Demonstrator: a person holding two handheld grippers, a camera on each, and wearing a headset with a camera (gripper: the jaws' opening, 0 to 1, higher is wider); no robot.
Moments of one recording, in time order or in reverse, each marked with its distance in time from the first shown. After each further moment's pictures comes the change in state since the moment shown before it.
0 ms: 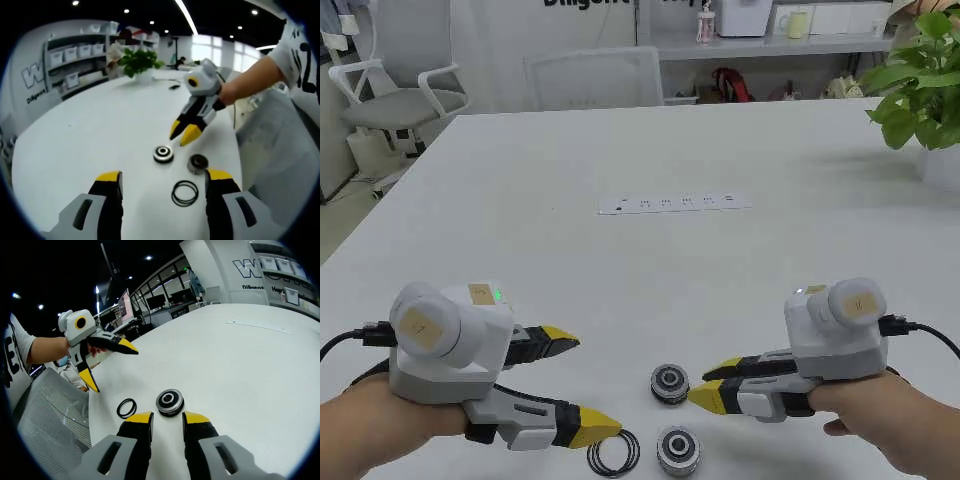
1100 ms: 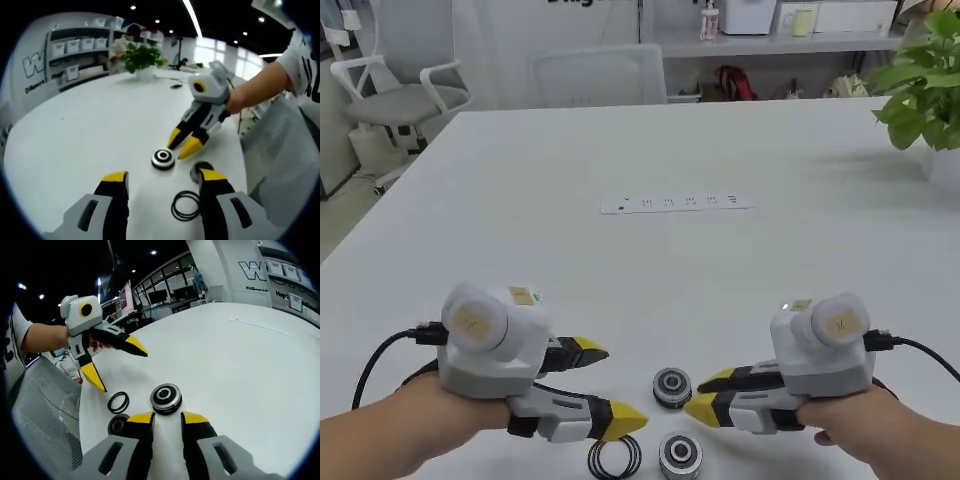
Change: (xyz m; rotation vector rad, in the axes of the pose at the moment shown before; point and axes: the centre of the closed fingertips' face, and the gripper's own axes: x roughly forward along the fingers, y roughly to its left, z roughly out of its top) left arm 0.033 0.002 0.000 -0.074 -0.002 -0.029; right arm 0.017 -0.006 -0.011 -0.059 0.037 -0.022
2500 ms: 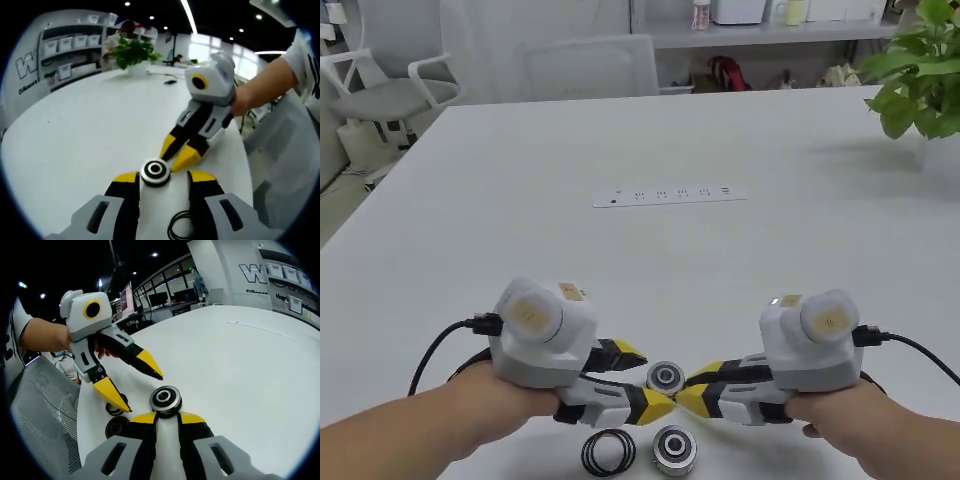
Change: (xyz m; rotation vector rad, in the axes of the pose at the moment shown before) left arm 0.041 -0.010 0.006 0.025 0.033 -0.045; right arm 0.005 -0.001 0.002 -0.011 -0.024 -0.005
